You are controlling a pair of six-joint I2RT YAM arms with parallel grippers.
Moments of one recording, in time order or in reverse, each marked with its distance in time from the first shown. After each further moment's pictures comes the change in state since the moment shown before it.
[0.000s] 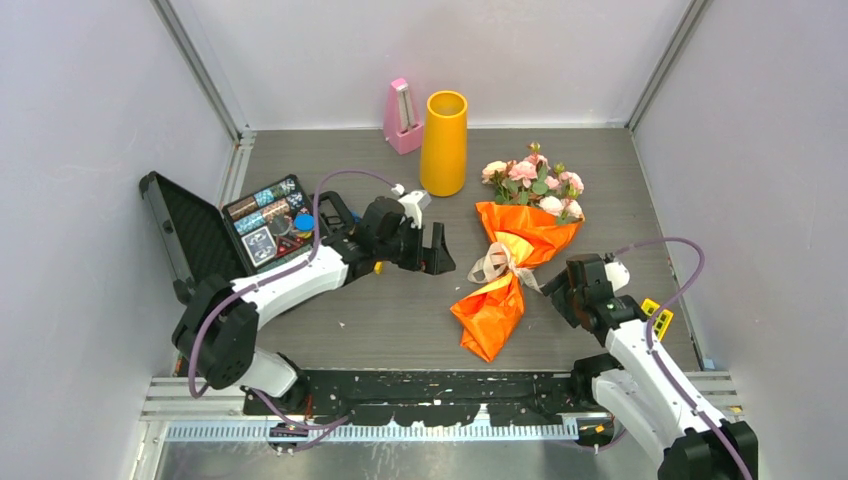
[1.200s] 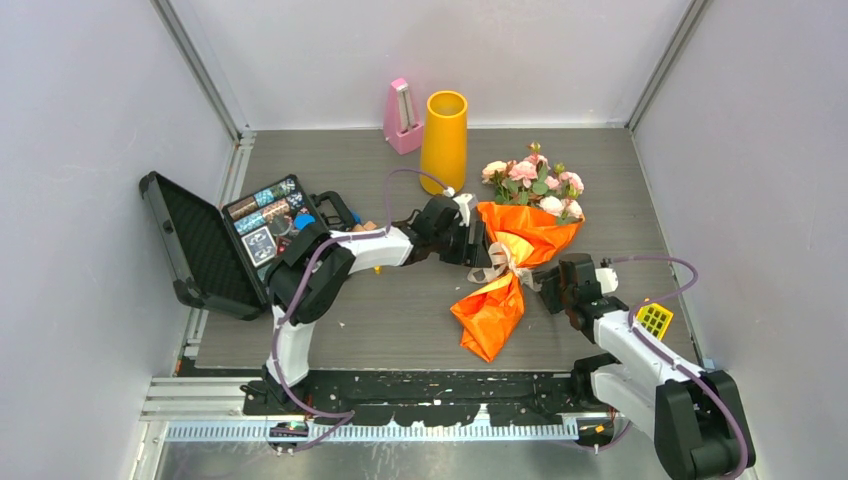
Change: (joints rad) left arm -0.087 0.557 0.330 0.176 0.023 -0.057; right arm -0.006 0.190 -0.150 0.445 -0.021 0.297
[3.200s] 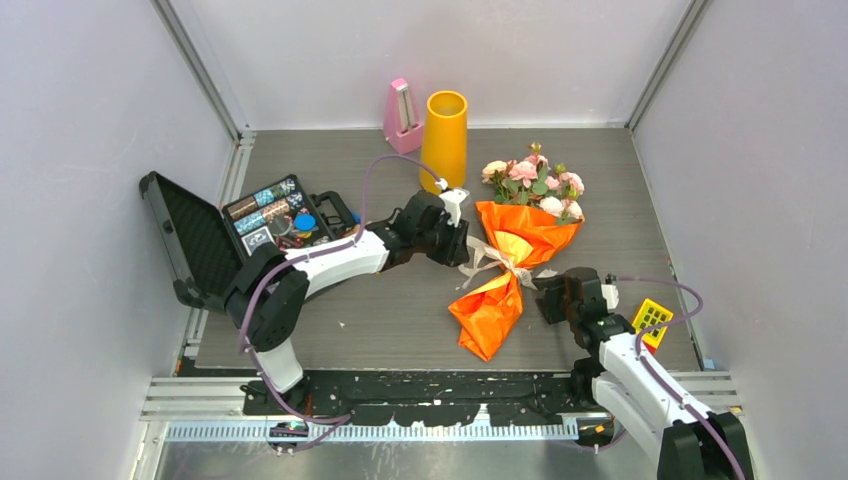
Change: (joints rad) left arm -0.013 -0.249 -0.089 -0.126 -0.095 0.238; right arm 0.000 -0.188 -0.090 -0.048 -0.063 0.133
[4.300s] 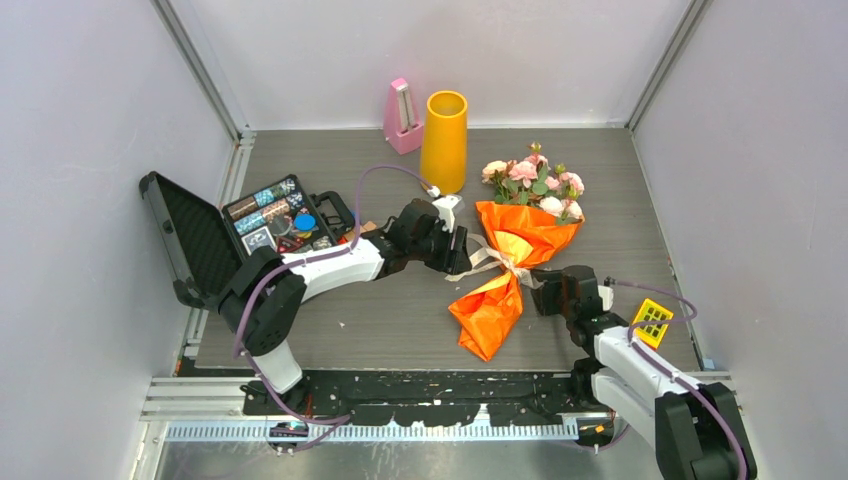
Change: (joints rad) left arm -0.001 -0.047 -0.110 0.082 0.026 -0.099; right arm 0.000 0.119 -0.044 0.227 0.021 0.175
